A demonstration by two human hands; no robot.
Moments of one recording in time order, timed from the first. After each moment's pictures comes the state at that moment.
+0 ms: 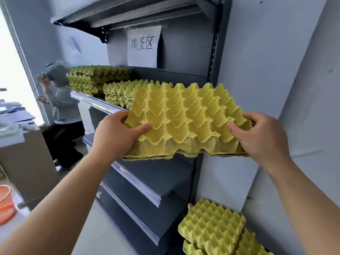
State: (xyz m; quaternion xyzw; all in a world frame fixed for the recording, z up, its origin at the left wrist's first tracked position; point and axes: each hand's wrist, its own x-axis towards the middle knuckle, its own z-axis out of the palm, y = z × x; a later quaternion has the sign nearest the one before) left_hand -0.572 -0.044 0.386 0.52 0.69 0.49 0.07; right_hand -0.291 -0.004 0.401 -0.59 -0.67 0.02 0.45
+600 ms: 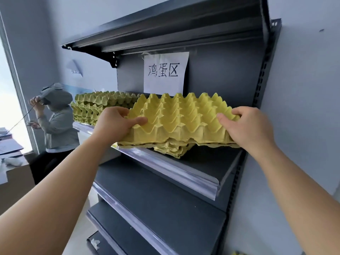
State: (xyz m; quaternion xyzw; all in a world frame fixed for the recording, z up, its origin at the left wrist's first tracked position) left_hand -0.786 0.142 0.451 0.52 0.67 0.52 0.10; right_hand -0.500 0.154 0.464 -0.59 -0.67 -0.03 0.45
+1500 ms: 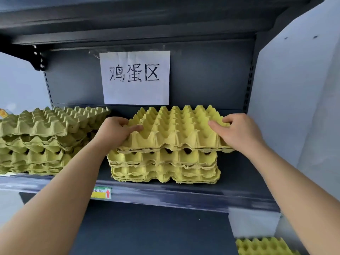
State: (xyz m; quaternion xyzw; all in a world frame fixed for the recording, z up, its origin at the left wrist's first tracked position) left_hand -0.902 0.368 0.450 0.70 0.51 0.43 0.26; right_hand -0.629 0.241 0.459 -0.75 -0.53 -0.12 0.39
